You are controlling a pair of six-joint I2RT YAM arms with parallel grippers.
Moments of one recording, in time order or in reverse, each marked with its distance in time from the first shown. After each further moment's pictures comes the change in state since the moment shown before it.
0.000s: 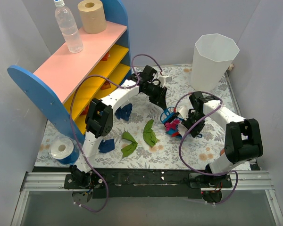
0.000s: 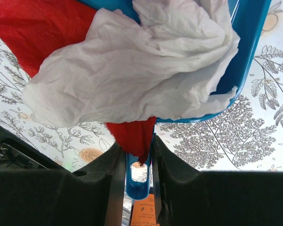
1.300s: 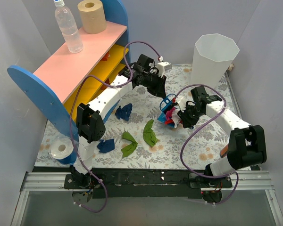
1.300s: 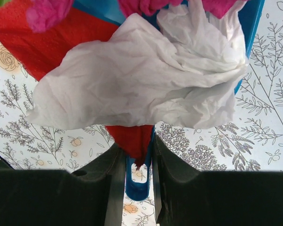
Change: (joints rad) left arm 0.000 -0.169 0.048 -0.026 -0.151 0.036; right arm 0.000 -0.074 0.015 0.184 -0.217 0.041
